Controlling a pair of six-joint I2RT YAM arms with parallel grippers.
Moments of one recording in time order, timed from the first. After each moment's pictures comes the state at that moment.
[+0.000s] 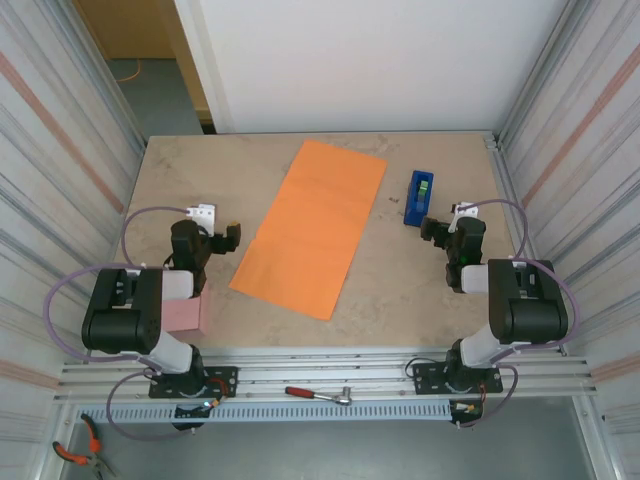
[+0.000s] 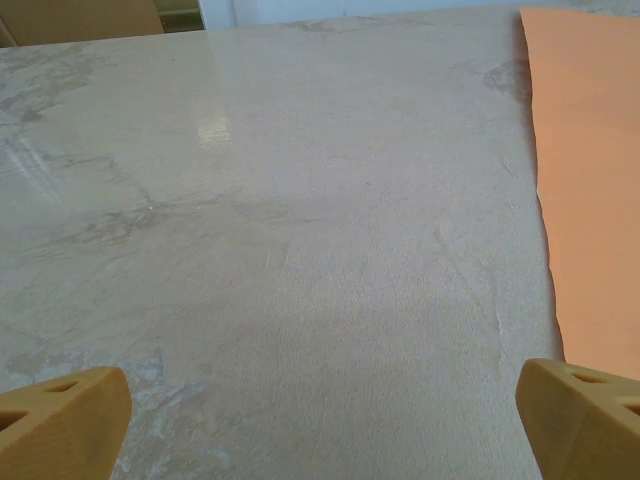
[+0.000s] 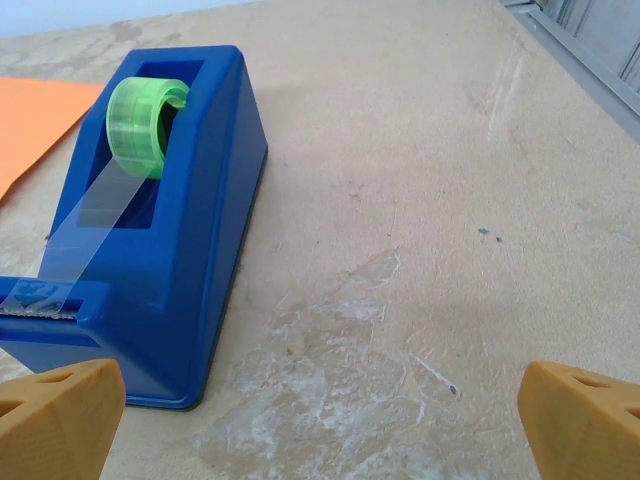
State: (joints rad) left arm -0.03 1.51 0.41 0.70 0.05 0.08; right arm -0.03 1.54 0.41 0.70 0.09 0.12
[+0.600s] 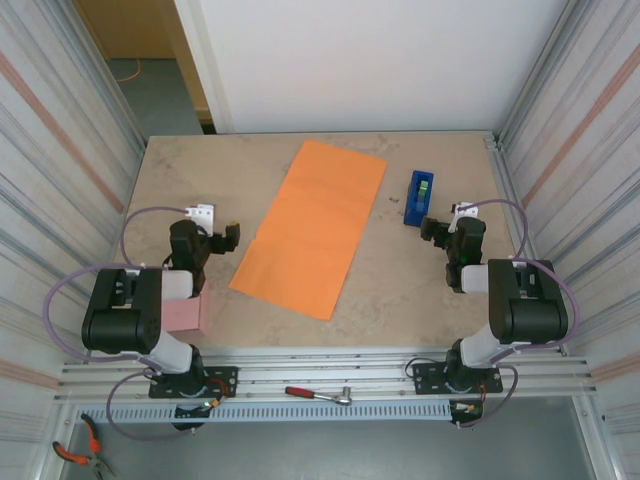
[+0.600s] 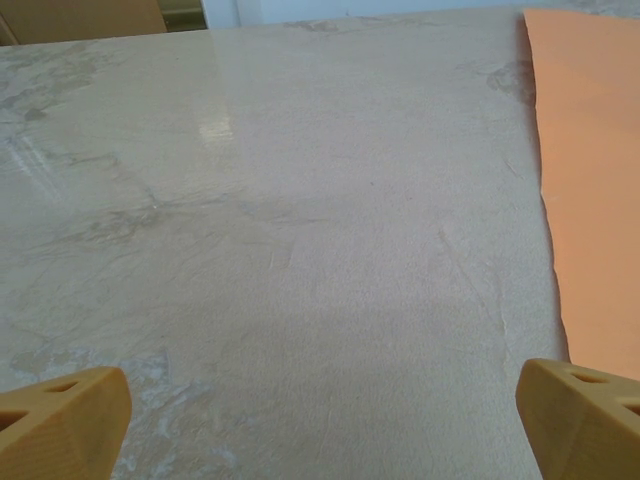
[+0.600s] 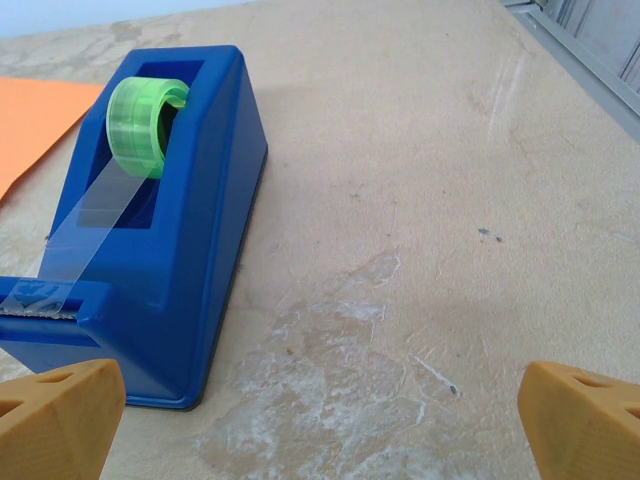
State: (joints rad) left arm -0.01 1.51 0.41 0.70 0.06 0.08; right arm -0.03 1.54 0.41 0.70 0.09 0.12
